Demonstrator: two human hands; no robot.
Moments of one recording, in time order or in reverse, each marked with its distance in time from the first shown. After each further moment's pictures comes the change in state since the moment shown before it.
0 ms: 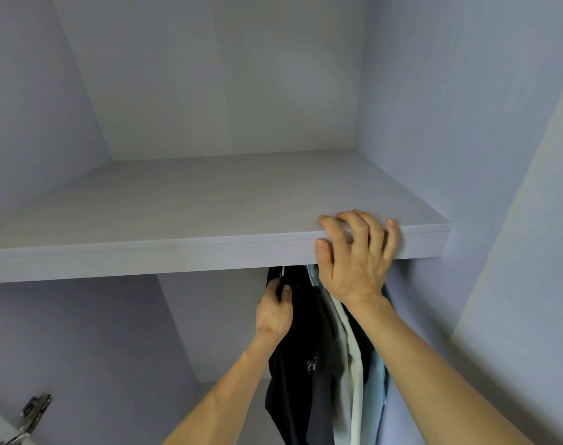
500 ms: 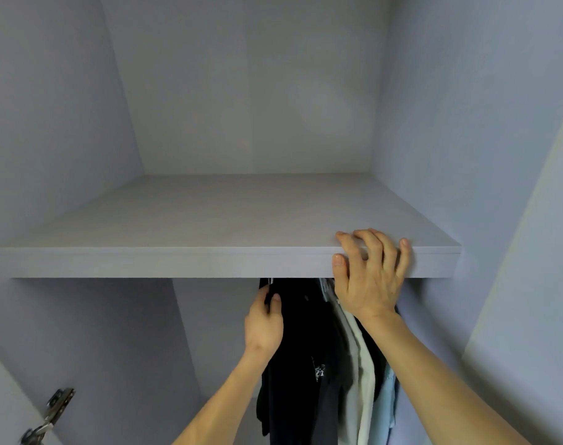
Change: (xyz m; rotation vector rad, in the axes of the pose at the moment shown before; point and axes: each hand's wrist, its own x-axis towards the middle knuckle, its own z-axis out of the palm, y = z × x) left_hand -0.023 0.006 -0.047 -0.066 0.147 0.127; right_hand 0.004 0.000 -0.010 0.027 -0.096 0.037
